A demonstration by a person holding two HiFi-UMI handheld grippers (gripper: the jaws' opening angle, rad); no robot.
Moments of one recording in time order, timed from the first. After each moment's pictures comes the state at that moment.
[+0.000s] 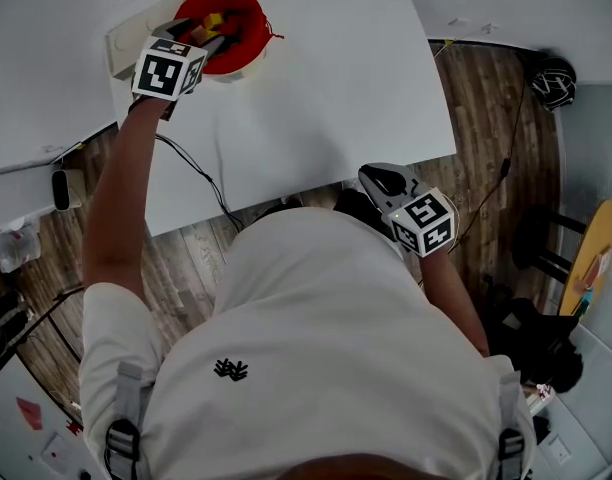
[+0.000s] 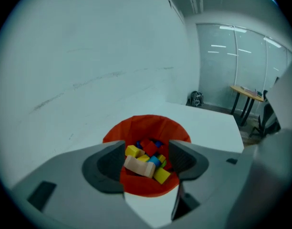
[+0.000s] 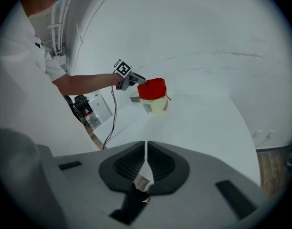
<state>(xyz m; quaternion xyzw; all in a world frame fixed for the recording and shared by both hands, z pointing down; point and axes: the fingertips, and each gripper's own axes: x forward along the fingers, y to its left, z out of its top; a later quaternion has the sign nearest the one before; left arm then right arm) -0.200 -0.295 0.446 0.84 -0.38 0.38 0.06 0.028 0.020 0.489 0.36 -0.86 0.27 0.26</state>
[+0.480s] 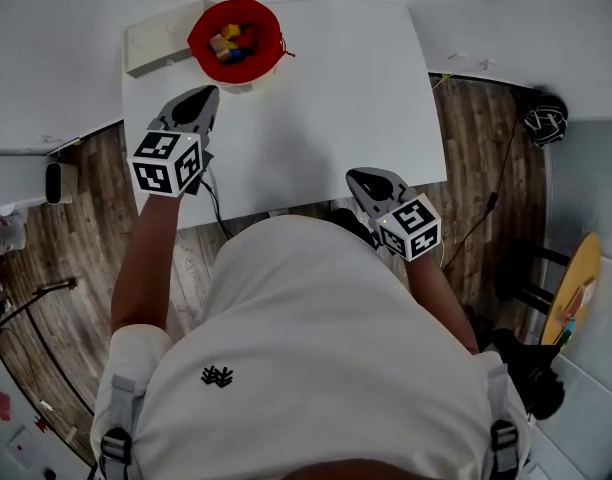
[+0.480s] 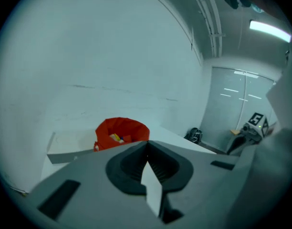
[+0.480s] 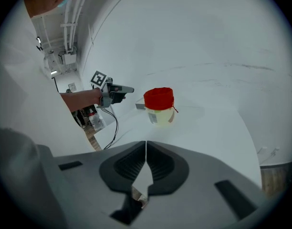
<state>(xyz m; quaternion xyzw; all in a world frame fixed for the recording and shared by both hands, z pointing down) -0.214 -0.169 0.409 0.87 -0.44 0.16 0.15 0.007 -0.007 0.474 0.34 -0.88 0.22 0.24</state>
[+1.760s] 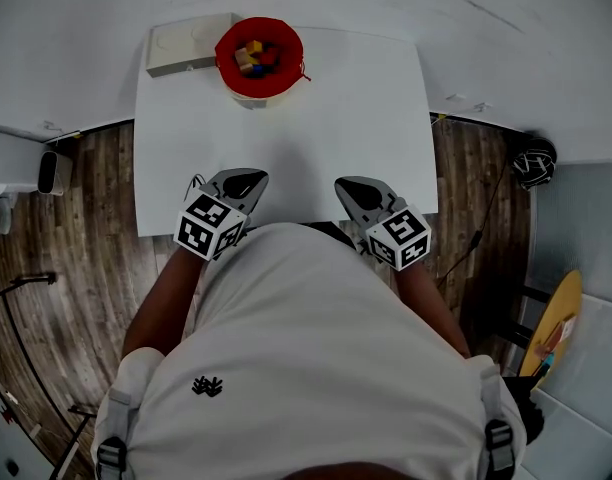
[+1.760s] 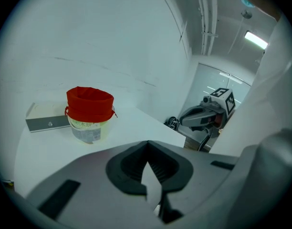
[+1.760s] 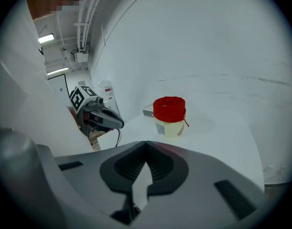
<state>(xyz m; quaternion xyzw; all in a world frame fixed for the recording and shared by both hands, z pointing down) -0.153 -0.039 0.467 0.90 -0.32 0.20 0.22 -0.032 -0.030 0.449 0.30 -0.91 0.17 0.23</state>
